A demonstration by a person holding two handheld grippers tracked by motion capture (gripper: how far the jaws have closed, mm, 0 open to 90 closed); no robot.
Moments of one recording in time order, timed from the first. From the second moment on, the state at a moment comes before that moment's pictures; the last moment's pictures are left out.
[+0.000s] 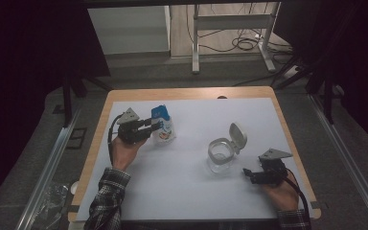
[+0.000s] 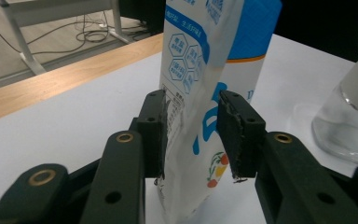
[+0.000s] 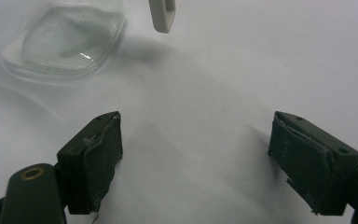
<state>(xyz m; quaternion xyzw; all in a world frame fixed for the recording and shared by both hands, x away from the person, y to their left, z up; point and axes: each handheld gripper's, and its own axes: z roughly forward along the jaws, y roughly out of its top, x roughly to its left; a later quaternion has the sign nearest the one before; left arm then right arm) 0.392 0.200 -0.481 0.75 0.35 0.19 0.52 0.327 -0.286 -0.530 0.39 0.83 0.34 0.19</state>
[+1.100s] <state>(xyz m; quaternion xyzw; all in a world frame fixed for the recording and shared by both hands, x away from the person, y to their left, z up) 0.394 0.197 -0.481 0.76 0.33 0.17 0.53 0.328 -0.286 -0.530 0.39 0.83 0.34 0.19</state>
